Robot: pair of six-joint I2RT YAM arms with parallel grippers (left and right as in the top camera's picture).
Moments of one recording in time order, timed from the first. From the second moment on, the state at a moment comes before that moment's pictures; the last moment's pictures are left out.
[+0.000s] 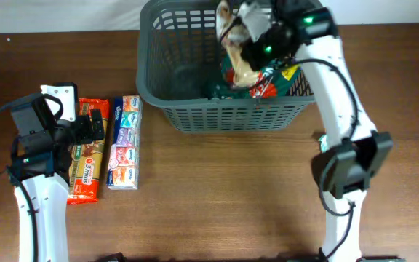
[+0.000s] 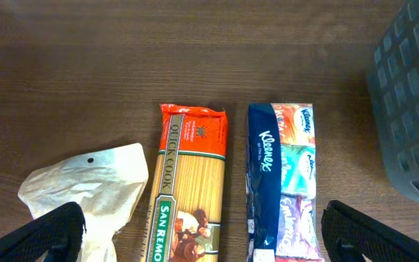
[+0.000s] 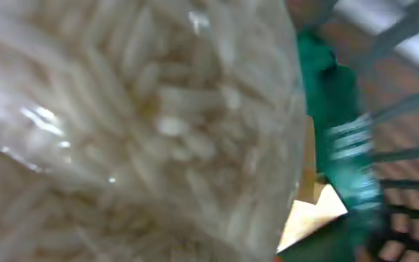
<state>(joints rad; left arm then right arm) 0.30 1.26 1.01 -0.51 0.12 0.22 0.27 2.25 2.38 -1.21 -0.34 -0.35</state>
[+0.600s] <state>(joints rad) 0.30 1.26 1.01 -0.51 0.12 0.22 0.35 2.11 2.39 -1.30 -0.18 -0.35</state>
